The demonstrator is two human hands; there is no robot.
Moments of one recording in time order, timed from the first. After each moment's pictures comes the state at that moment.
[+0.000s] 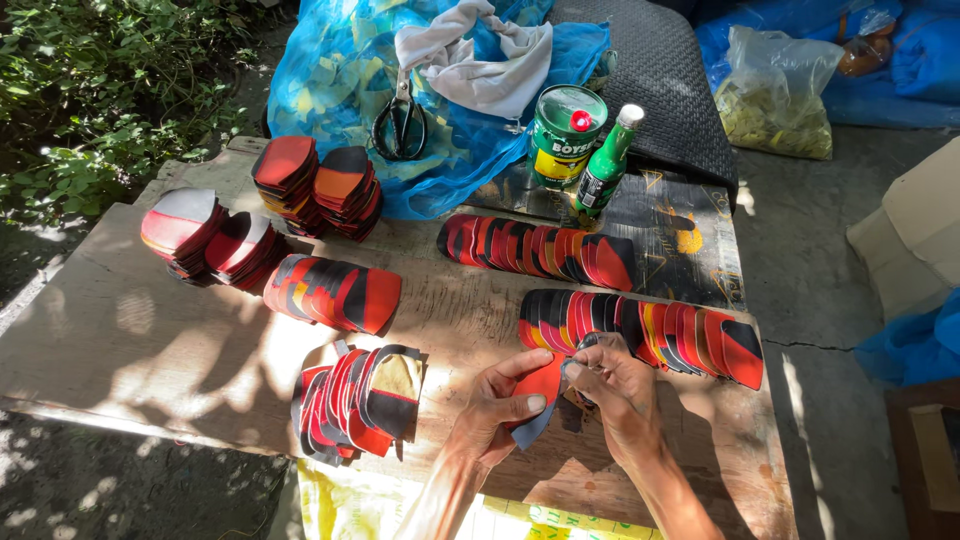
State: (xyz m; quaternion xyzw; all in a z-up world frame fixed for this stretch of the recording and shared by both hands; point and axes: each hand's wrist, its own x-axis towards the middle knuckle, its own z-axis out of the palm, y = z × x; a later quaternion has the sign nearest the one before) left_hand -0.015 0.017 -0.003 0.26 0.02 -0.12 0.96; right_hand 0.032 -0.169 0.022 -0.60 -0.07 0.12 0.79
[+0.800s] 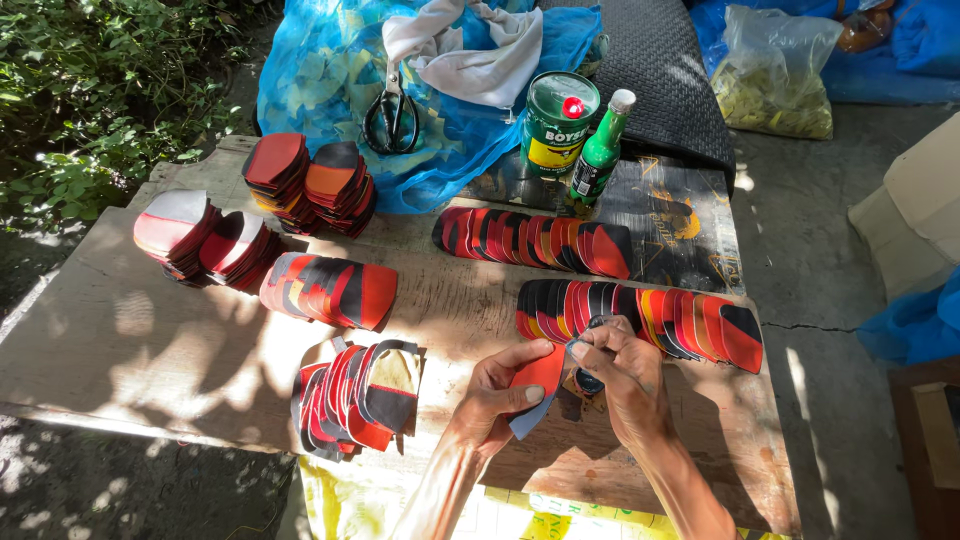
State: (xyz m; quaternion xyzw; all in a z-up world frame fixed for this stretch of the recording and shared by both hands) left_hand -0.012 0.018 0.003 0.29 0.02 -0.12 0.95; right_hand 0.038 -0.171 0.037 -0.60 -0.09 0.07 0.79
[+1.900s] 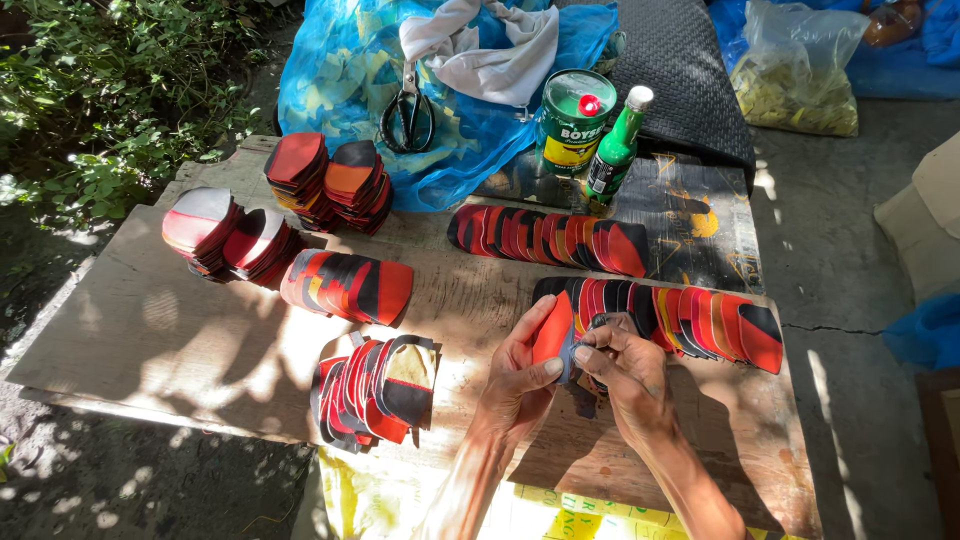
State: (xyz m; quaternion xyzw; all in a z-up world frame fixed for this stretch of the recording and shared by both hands) left_hand -0.001 0.000 0.030 0.22 -0.01 -0.05 0.98; right_hand 0.034 -0.166 0.024 -0.56 -0.07 0.13 0.82
